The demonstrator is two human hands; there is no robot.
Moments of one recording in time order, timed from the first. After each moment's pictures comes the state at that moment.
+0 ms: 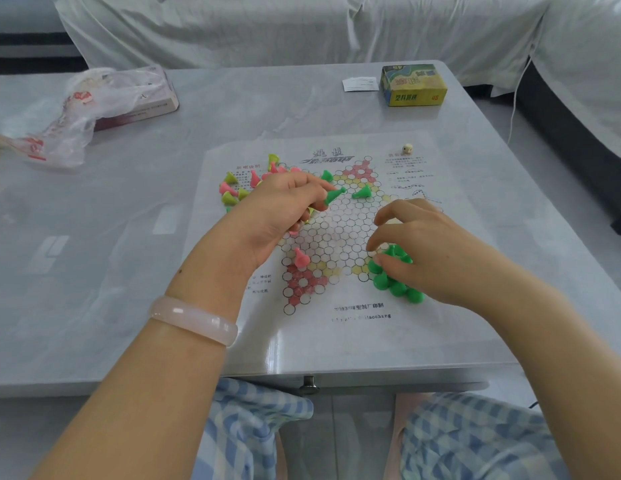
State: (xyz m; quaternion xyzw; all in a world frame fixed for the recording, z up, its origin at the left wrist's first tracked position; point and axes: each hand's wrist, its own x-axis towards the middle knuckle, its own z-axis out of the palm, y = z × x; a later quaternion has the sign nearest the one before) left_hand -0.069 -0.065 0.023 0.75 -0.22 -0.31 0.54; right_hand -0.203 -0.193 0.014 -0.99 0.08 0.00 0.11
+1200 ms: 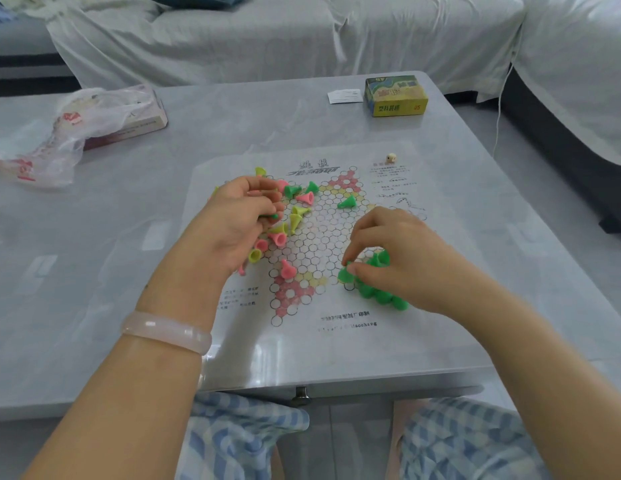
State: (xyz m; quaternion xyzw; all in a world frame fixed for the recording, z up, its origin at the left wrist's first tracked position) left_hand -0.054 -0.061 0.019 0.69 -0.11 -0.27 0.66; right_hand -0.202 -0.189 0.015 -0.96 0.10 -0.03 0.26
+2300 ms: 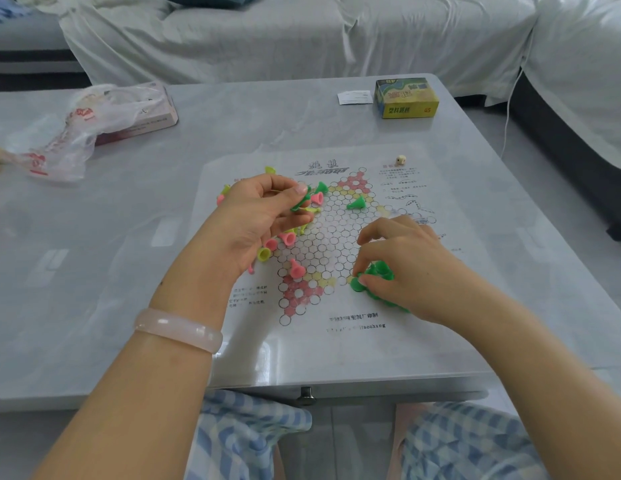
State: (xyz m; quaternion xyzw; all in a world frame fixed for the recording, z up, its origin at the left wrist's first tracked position) left_hand -0.063 -0.057 0.028 0.66 -0.13 -0.31 0.67; right_hand -0.201 -0.186 0.004 -0.99 0.07 -0.03 0.14
